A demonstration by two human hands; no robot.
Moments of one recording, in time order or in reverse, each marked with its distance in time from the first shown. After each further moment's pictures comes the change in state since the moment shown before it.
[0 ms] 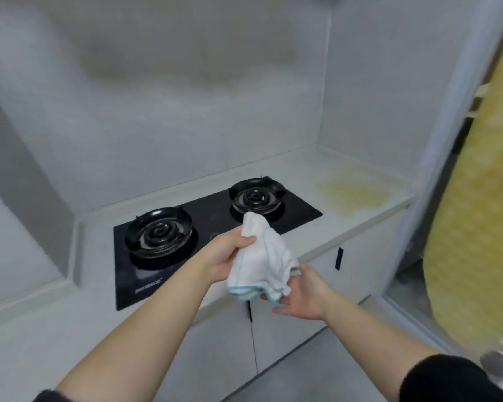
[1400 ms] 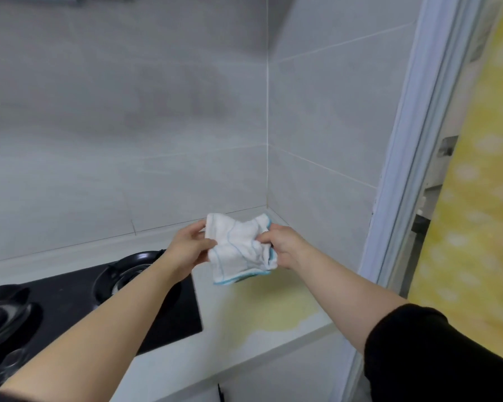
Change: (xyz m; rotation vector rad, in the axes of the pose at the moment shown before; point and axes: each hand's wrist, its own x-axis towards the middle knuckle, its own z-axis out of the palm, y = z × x) left_hand 0.444 0.111 0.215 0.334 0.521 0.400; right_hand 0.095 -0.520 -0.232 -0.411 -0.079 -0.492
